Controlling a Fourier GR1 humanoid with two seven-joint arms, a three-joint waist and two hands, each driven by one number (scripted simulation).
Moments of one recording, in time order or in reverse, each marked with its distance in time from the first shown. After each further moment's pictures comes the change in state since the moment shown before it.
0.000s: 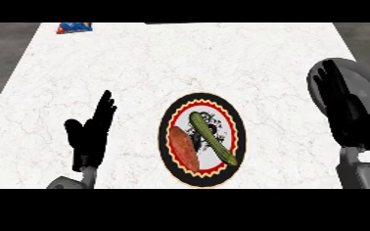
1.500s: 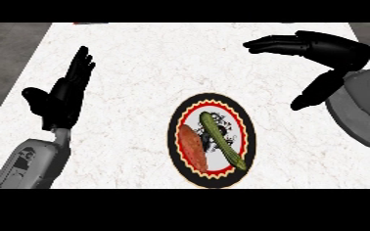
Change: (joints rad) left arm -0.221 0.123 0.140 0.035 -0.010 -0.149 -0.069; right arm -0.672 -0.330 0.401 0.369 0.404 0.699 -0.709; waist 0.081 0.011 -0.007
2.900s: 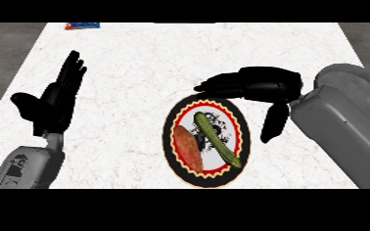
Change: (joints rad) left arm 0.055 -0.039 0.095 -0.022 -0.064 -0.058 0.017; right arm 0.052 0.168 0.146 -0.174 0.160 0.046 0.172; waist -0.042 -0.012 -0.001
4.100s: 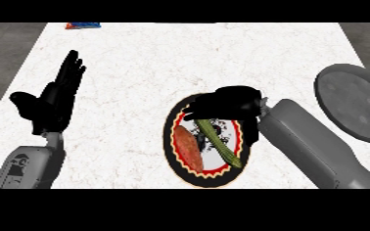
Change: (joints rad) left arm -0.002 -0.053 0.071 0.005 -0.062 -0.063 0.008; right arm 0.017 0.159 0.120 0.166 0.380 -0.080 -0.072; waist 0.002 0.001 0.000
